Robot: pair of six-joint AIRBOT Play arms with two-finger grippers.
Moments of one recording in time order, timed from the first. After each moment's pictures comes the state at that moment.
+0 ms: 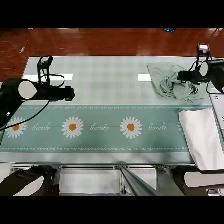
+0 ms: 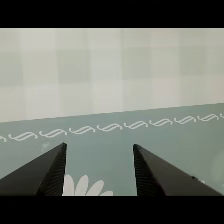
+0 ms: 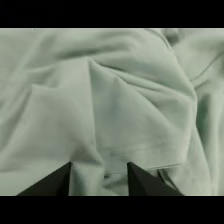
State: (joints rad) left arm -0.23 -1.10 0.92 1.39 -0.88 -1.69; right arm -0.12 -1.58 1.30 -1.81 0.82 1.80
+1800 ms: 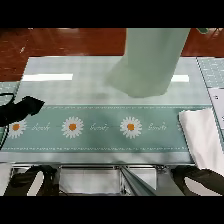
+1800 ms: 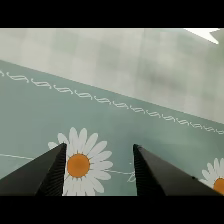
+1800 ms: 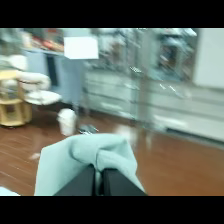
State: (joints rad) left arm 0.13 -0.51 0.72 1.22 -1.10 -1.70; right arm 0.26 -1.21 2.11 -1.17 0.85 1.33
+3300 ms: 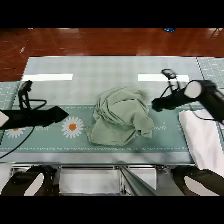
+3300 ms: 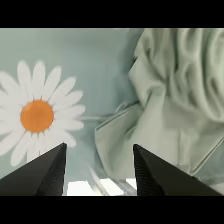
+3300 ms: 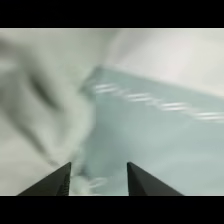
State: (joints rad) left arm -0.01 -0.71 0.64 1.08 -1.10 -1.65; right arm 0.16 -1.16 0.94 -1.41 1.07 1.54
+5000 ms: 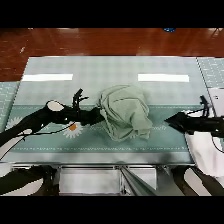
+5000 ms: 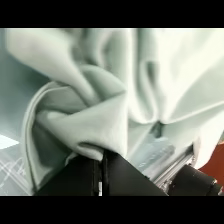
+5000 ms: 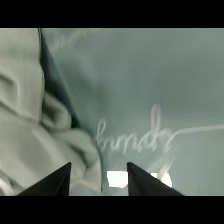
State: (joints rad) left arm -0.38 -1.30 0.65 0.39 -0.79 -1.28; right arm -0.42 -0.94 0.46 -0.80 1.20 1.25
